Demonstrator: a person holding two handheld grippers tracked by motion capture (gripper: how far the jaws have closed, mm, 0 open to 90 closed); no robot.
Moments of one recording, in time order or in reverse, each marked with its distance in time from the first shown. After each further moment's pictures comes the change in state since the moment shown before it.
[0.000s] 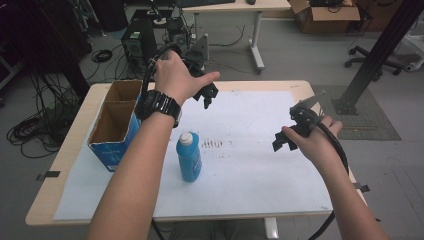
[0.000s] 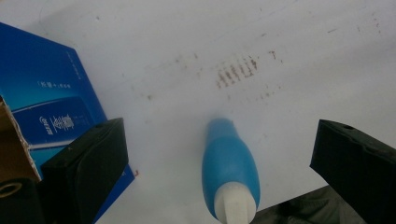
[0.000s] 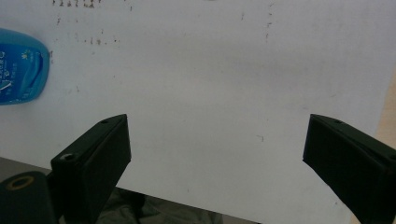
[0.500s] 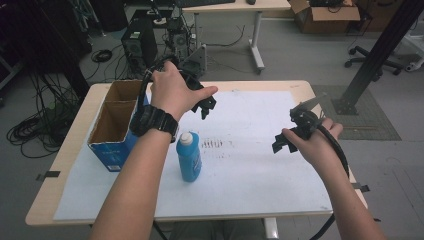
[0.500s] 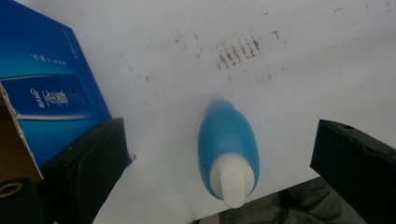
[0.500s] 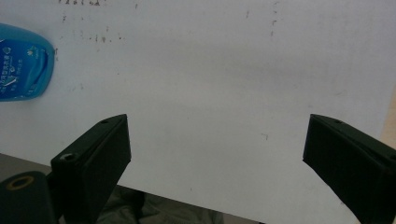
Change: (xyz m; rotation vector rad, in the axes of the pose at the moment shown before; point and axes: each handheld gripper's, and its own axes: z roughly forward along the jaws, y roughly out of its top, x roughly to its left) left arm -0.007 -0.024 0.003 0.006 0.015 -0.003; right arm 0.002 -0.006 -0.001 -0.012 0.010 -0.012
